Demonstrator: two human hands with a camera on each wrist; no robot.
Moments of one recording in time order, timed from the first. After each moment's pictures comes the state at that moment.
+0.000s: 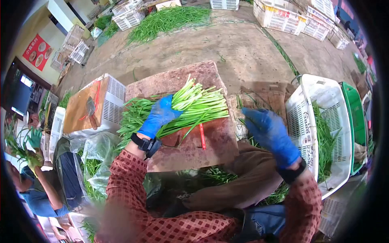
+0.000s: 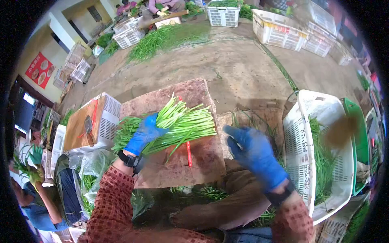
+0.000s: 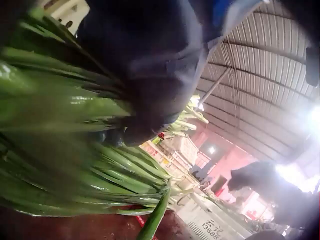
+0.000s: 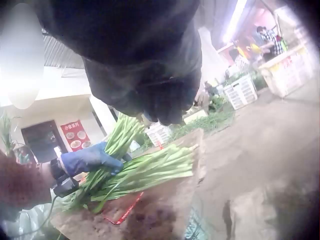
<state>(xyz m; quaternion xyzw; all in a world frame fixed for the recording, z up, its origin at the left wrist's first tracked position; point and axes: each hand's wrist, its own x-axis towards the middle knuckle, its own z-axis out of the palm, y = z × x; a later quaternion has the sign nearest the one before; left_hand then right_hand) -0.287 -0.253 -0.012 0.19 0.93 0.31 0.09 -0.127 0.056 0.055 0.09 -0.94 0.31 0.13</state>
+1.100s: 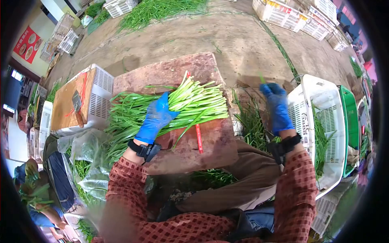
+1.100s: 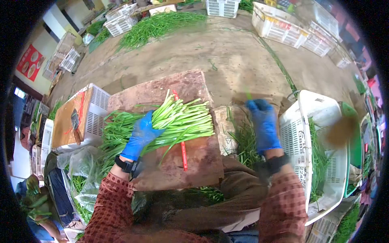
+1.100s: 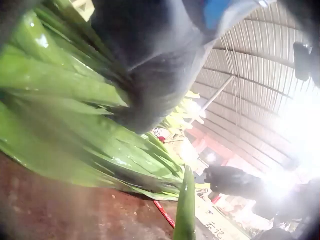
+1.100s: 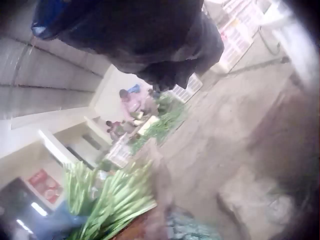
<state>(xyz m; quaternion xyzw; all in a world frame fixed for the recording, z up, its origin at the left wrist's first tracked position) -0.290 -0.261 -0.059 0.18 0.94 0.28 0.03 -0.220 0.112 -0.031 -0.14 -0.76 0.61 0.18</state>
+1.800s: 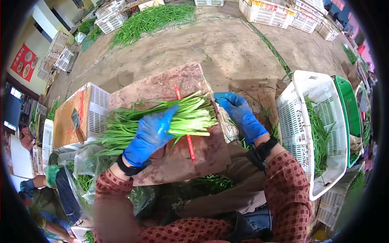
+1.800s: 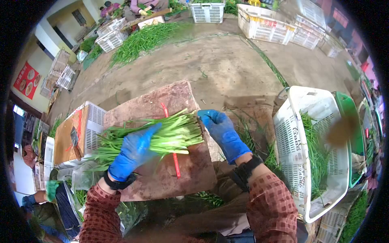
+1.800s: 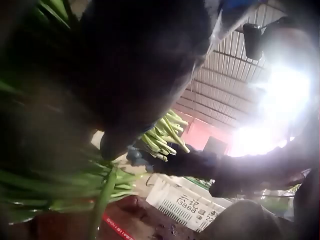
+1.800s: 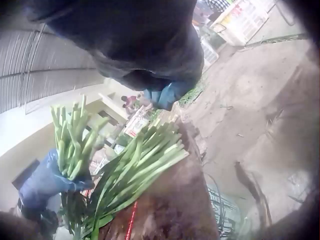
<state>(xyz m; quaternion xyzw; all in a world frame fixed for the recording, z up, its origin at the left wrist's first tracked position) -0.254 -0.231 0.025 0.41 0.90 0.09 -0.09 -0.230 0.043 -0.047 -0.07 -0.65 0.76 0.05</state>
